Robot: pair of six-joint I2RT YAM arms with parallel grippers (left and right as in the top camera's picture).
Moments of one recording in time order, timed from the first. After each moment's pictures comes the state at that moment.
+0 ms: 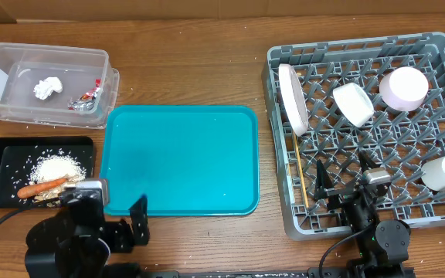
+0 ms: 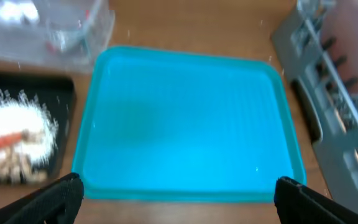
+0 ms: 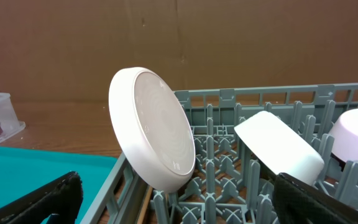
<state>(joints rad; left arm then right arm) 0.04 0.43 0.98 -1.15 0.14 -0.11 0.12 0.01 0.02 -0.03 -0.10 0.10</state>
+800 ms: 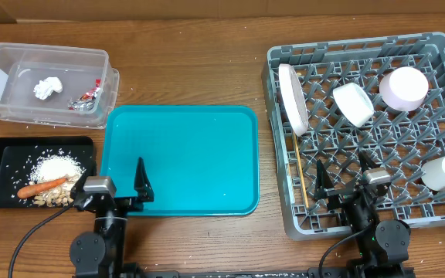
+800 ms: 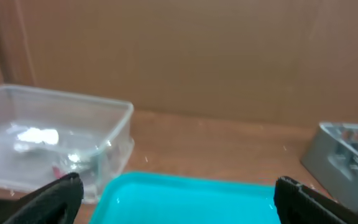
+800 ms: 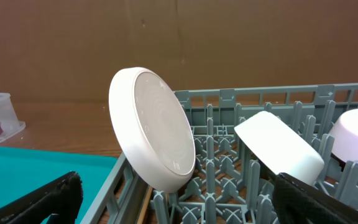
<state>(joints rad) 0.07 0.02 0.15 -0.13 0.06 -0.13 0.12 0.01 0.02 -0.03 -0.10 0.10</state>
